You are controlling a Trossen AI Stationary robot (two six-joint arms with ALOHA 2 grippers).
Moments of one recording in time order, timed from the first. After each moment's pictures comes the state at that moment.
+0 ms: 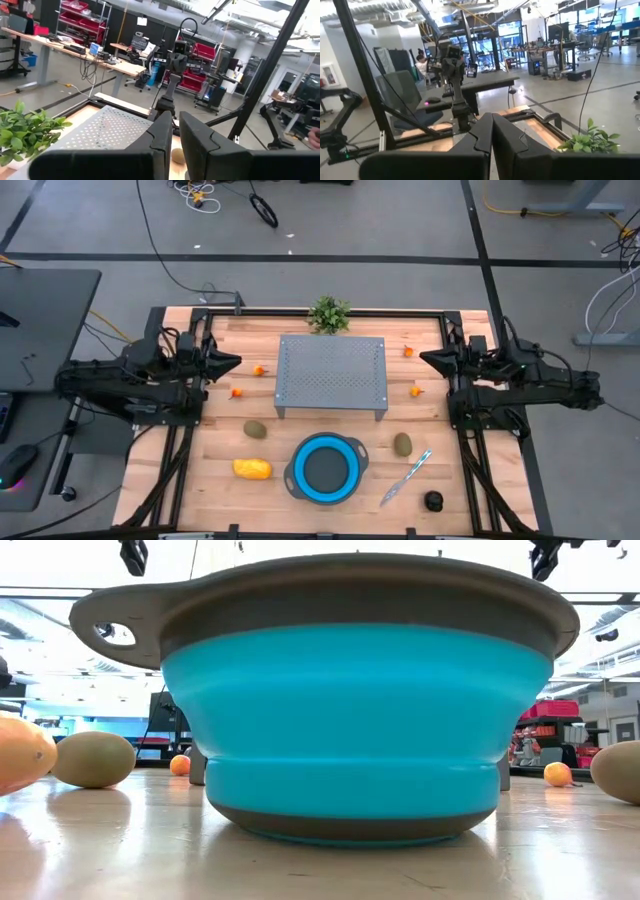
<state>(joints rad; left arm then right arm) -0.03 0.40 0.58 -0.06 -0.18 -0.32 -0.03 0.34 0.58 -0.16 0.11 0.15</state>
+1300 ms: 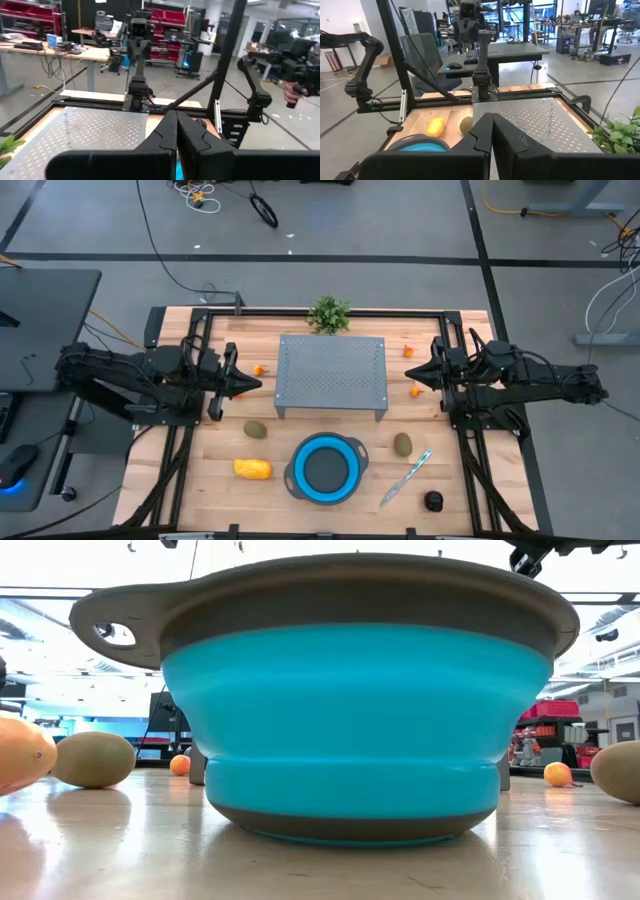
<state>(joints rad) -0.19 0.69 0.71 0.00 -0.13 -0.14 -0.01 0.46 0.58 -0.18 -0.02 0.09</state>
